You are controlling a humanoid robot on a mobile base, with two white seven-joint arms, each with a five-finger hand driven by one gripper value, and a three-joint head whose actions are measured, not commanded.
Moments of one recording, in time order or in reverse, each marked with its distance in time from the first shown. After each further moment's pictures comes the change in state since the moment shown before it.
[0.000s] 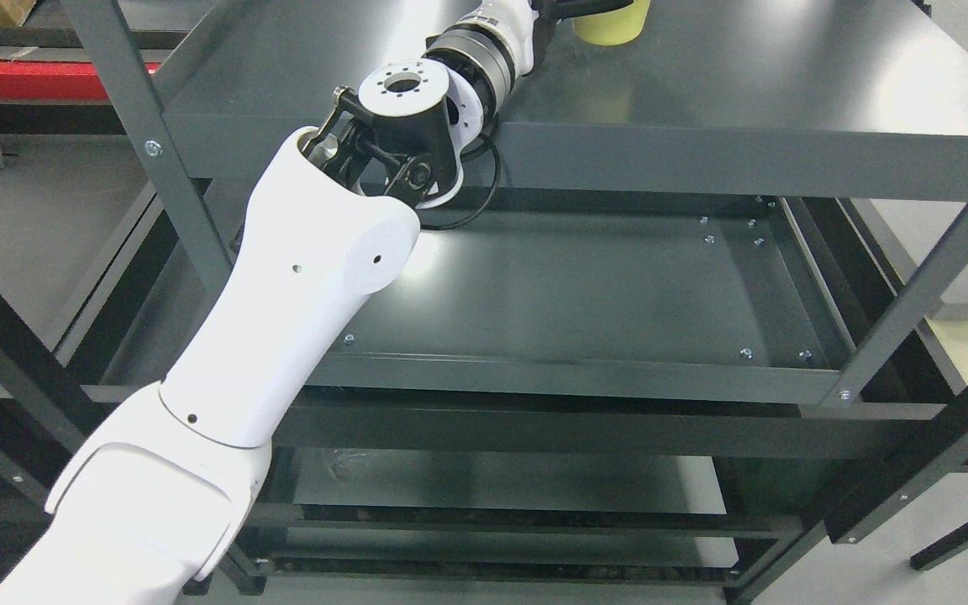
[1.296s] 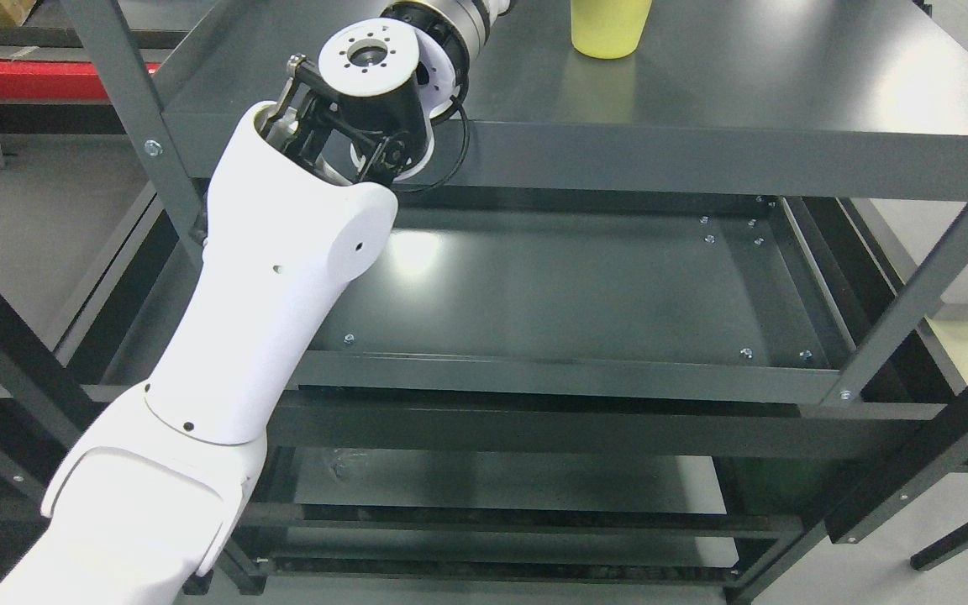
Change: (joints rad) left arm -0.002 0.000 0.103 -0.124 -0.240 0.009 -0.163; right arm 0.000 0.000 0.000 0.000 0.000 0.000 0.000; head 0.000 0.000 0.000
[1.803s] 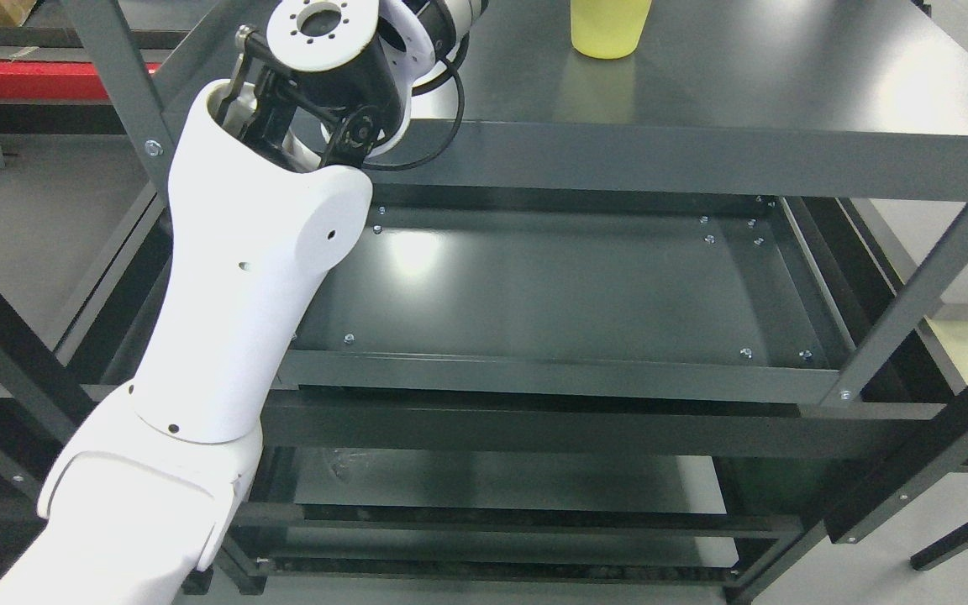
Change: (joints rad) left arm -0.005 0.000 0.059 -0.090 -0.004 -0.004 -0.194; right arm 0.000 0.000 0.000 0.000 0.000 0.000 0.000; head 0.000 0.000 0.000
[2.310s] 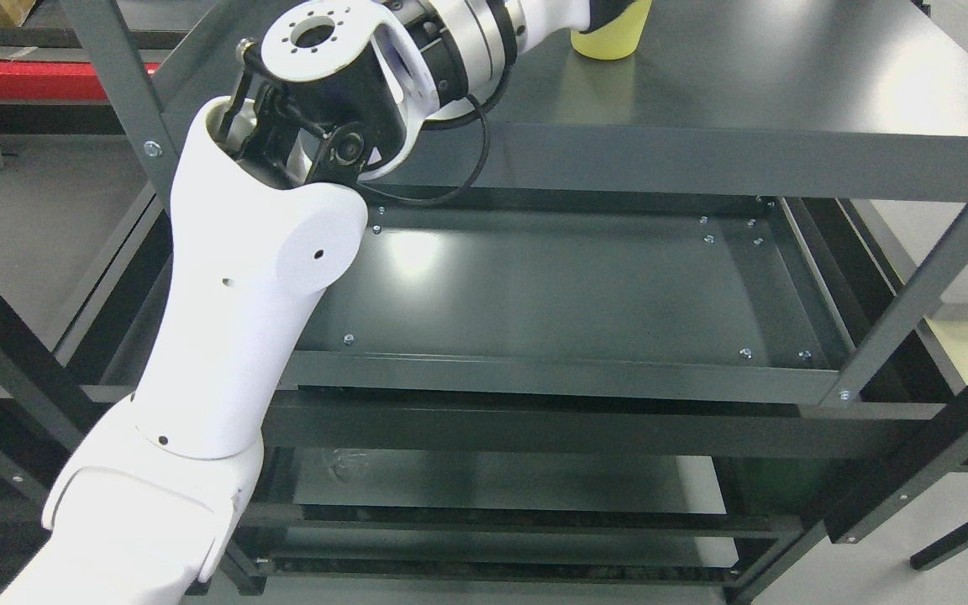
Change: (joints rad) left arm 0.041 0.000 -0.022 -0.067 0.204 0.092 -0.272; right arm 0.000 0.000 0.000 0.000 0.000 0.000 0.000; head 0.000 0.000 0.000
